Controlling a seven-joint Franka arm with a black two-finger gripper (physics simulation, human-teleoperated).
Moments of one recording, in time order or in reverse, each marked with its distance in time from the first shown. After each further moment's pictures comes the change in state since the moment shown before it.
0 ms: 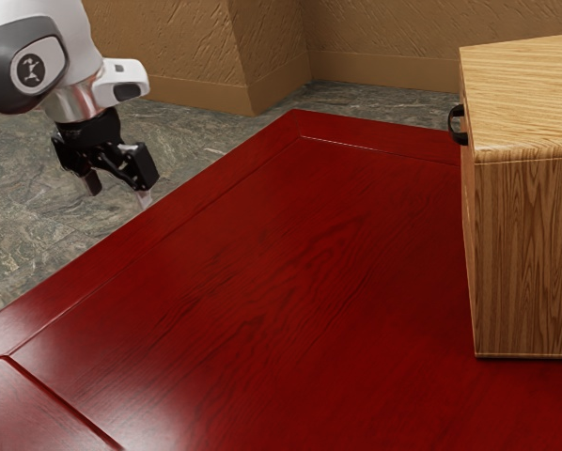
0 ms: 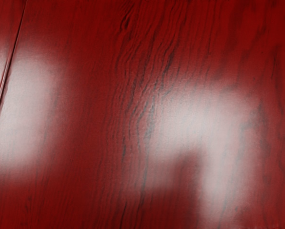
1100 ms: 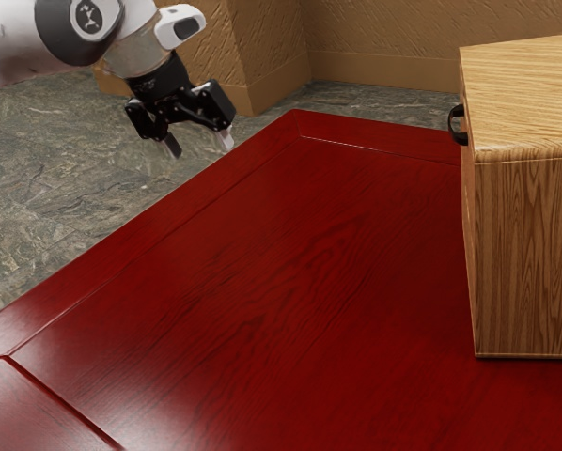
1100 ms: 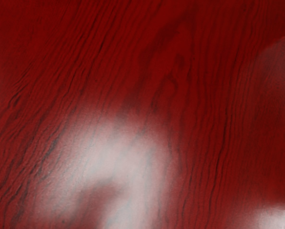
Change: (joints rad) arm 0.076 0.286 -0.009 0.402 -0.346 -0.048 -0.139
